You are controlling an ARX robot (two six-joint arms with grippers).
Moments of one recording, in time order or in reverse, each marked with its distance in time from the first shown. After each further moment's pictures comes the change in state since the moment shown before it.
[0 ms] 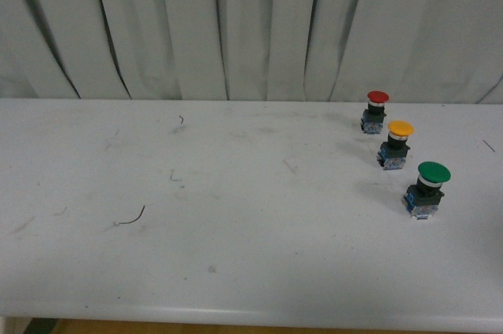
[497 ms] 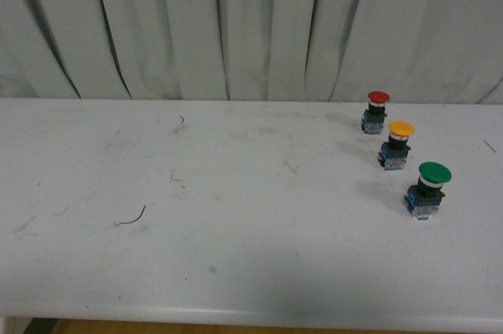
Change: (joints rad) left arm 0.000 0.000 0.000 0.000 0.000 0.000; right arm -0.170 -0.257 -0.249 -0.012 -0.154 -0.017
